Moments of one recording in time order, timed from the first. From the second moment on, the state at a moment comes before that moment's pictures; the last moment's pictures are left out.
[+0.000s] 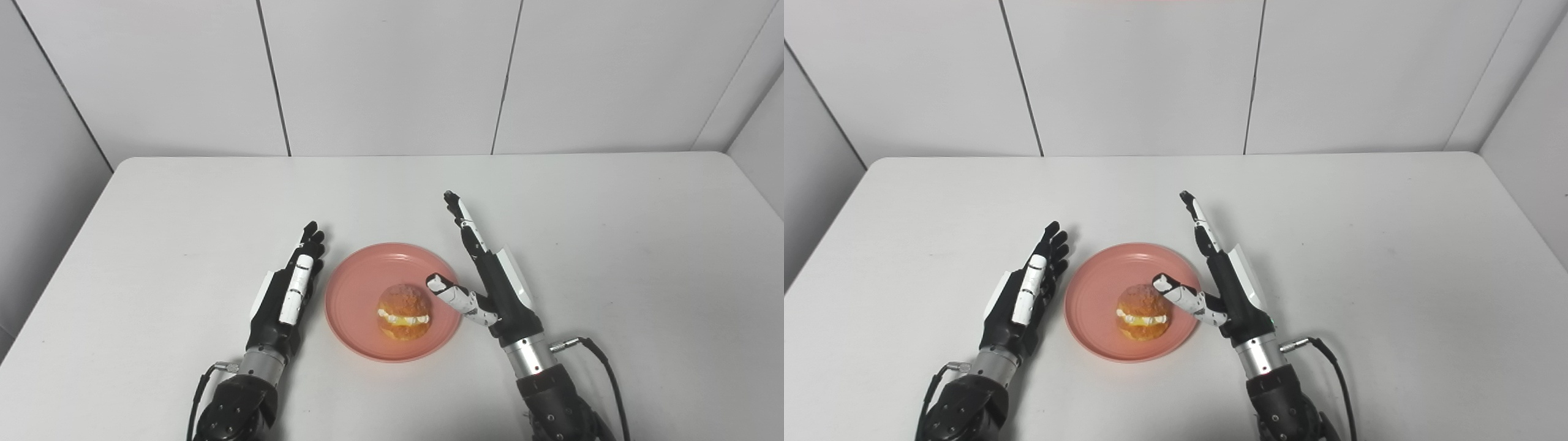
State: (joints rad) left arm -0.16 0.03 -0.06 -0.07 -0.06 0.16 -0.09; right arm -0.25 -0.03 0.20 0.09 -0.27 -0.31 -0.03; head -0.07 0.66
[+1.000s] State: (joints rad) left arm -0.16 -0.01 -0.04 -0.05 -0.06 0.10 -0.05; right arm -0.19 0.08 0.10 0.03 0.03 0.03 0.02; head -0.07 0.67
